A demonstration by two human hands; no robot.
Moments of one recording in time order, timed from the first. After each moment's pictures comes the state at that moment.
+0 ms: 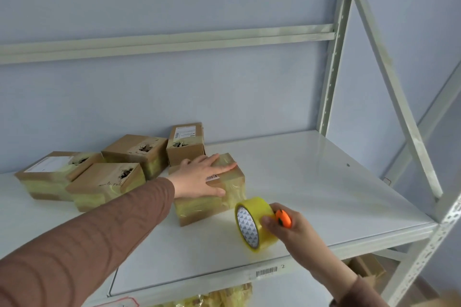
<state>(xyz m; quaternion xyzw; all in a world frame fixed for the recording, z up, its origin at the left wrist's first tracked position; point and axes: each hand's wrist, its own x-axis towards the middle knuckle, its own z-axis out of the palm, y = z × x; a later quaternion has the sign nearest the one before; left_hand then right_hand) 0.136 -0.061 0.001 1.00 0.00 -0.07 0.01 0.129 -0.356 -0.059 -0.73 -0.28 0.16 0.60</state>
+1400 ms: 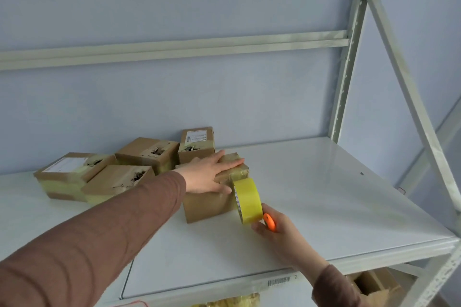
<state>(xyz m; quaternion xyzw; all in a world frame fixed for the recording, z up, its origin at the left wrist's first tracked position) 0.138 -0.049 0.022 1.00 0.00 -0.08 0.02 0.156 -0.307 -0.086 -0.74 -0.37 0.13 0.55</state>
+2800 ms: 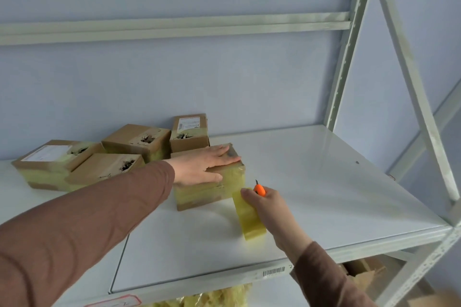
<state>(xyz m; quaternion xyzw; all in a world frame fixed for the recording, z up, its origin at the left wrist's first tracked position) 0.162 -0.014 -0.007 0.99 -0.14 -0.07 0.04 0.152 -0.274 -0.051 -0.74 -0.14 0.20 0.62</state>
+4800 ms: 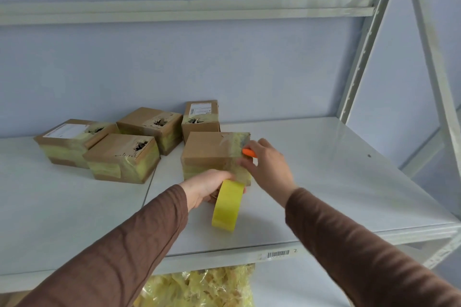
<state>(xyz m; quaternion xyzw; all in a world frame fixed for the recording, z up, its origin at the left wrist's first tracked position) 0.096 -0.099 -0.040 0.75 0.25 -0.12 0.60 0.197 -0.245 -0.036 -0.85 -0.39 -0.11 0.35</state>
